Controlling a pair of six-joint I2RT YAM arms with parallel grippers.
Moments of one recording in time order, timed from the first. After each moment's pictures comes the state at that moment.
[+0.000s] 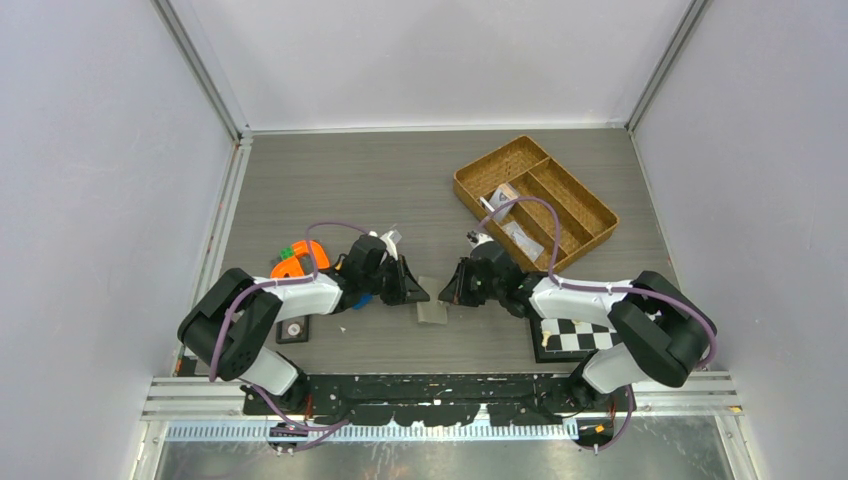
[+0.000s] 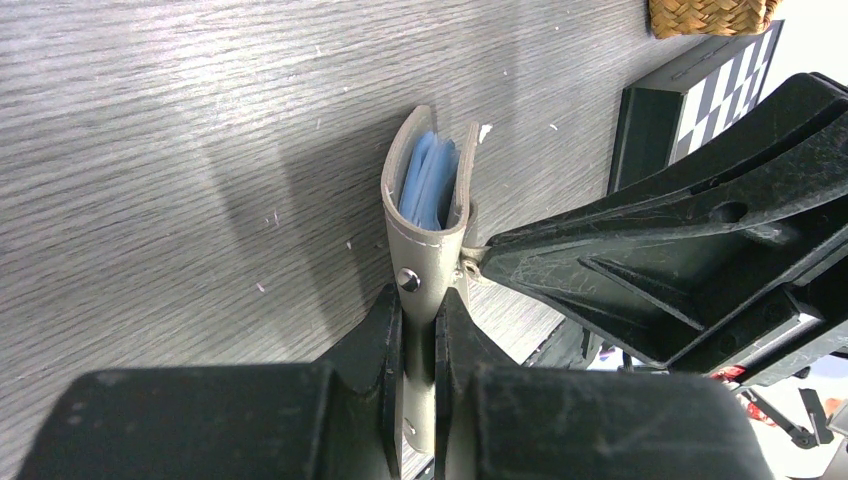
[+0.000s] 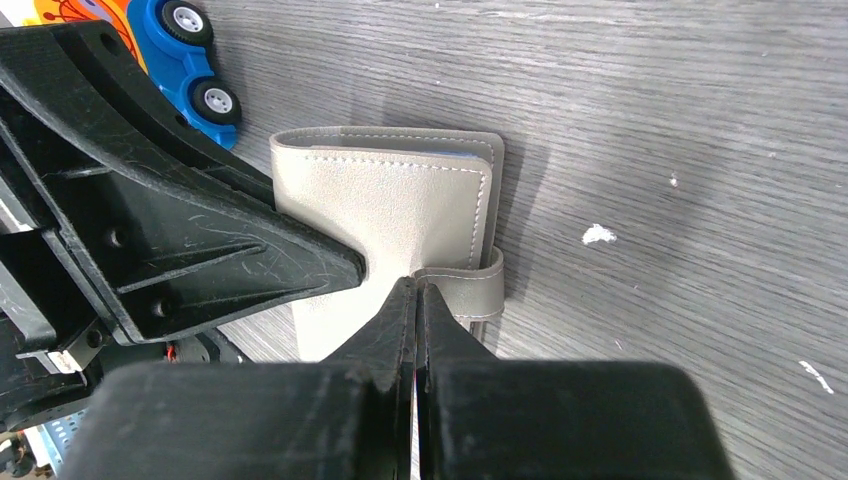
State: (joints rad) left arm -0.64 1.50 0.56 0.21 0.39 -0.86; right arm 0.79 1.45 0.57 0.16 -0.14 0.86
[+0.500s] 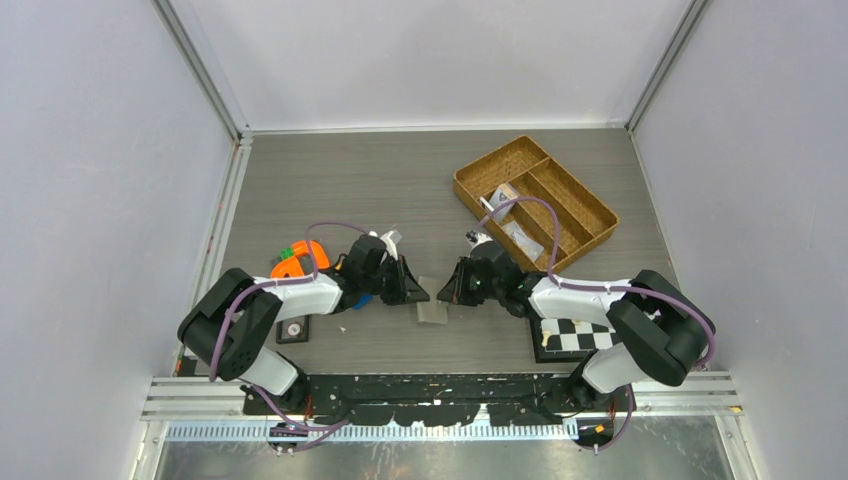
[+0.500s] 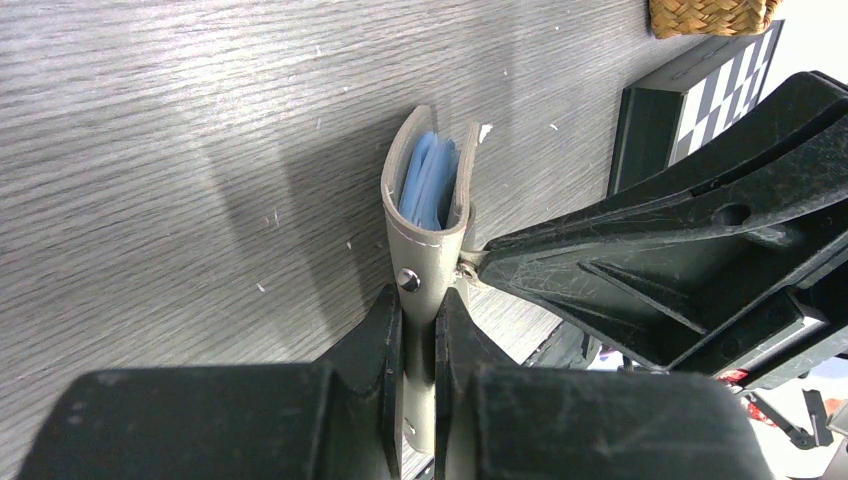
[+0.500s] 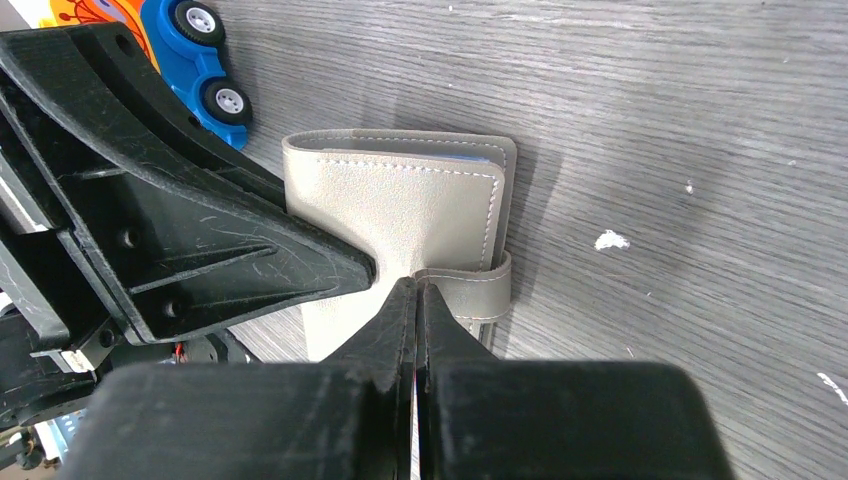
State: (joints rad) left arm -0.64 1.50 0.56 0.21 0.39 -0.86; right arm 0.79 1.45 0.57 0.19 -0.15 0.87
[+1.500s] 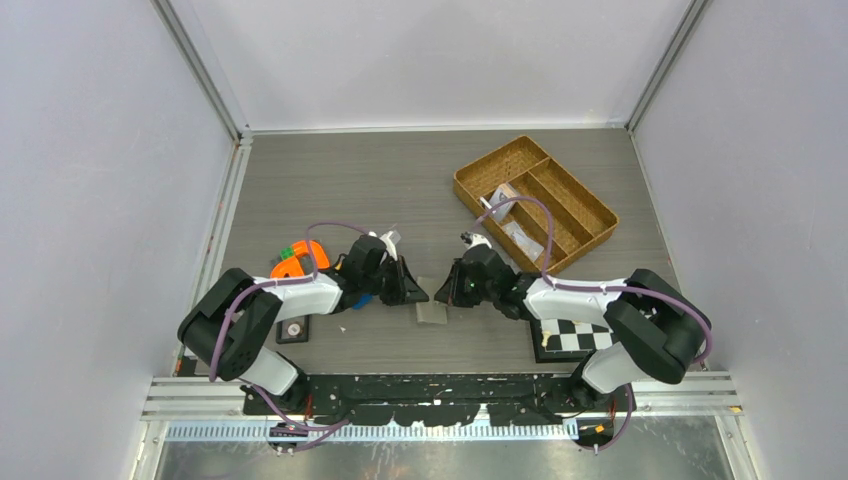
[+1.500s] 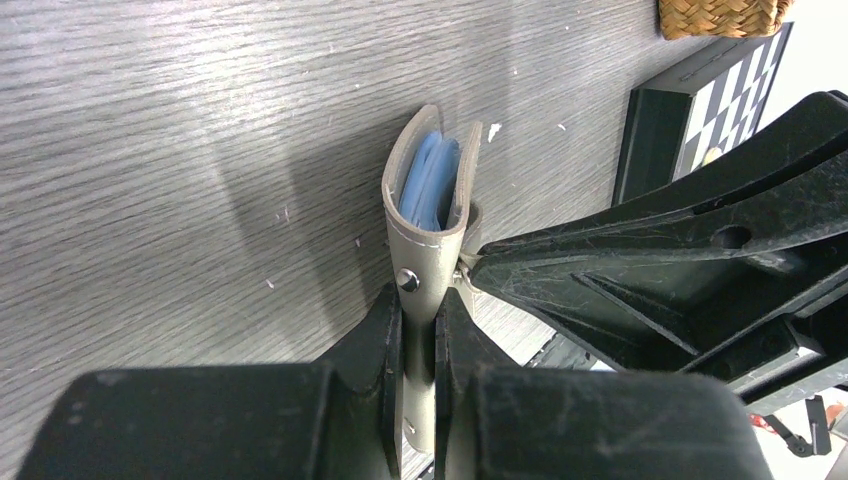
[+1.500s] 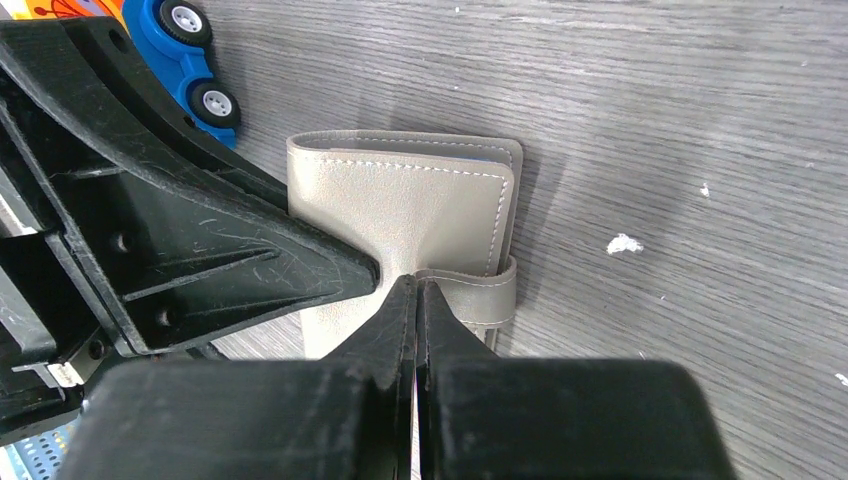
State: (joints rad) left arm -0.64 1.50 0.56 0.20 0.39 -0.86; right arm 0.84 1.47 0.60 0.17 -0.08 0.87
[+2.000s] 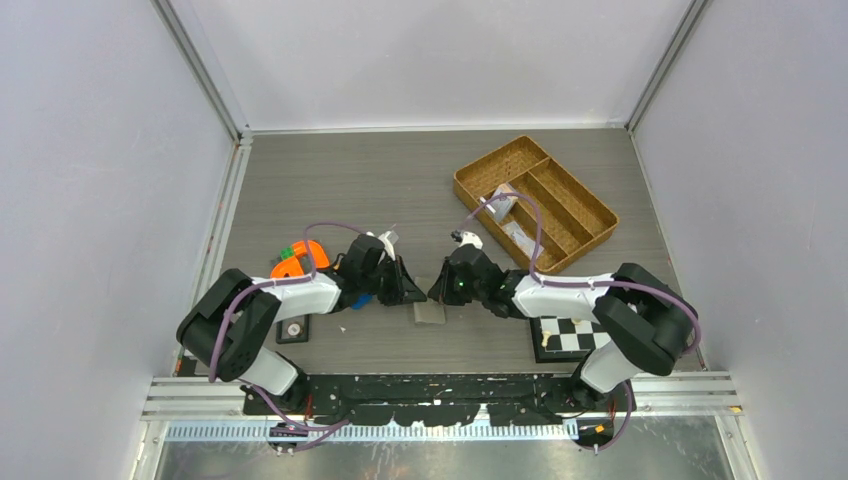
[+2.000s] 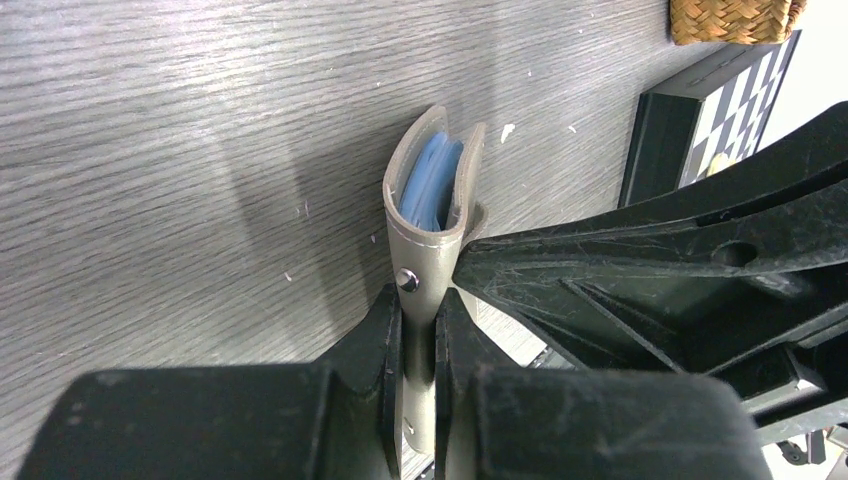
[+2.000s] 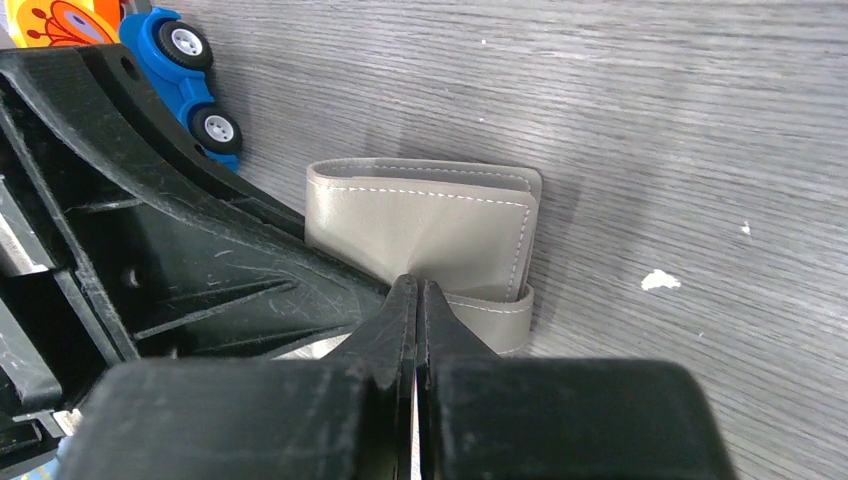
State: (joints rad) left arm -0.63 1.50 0.56 0.17 0.38 -0.86; right arm 0.89 1.53 0.66 0.14 0.01 0.87
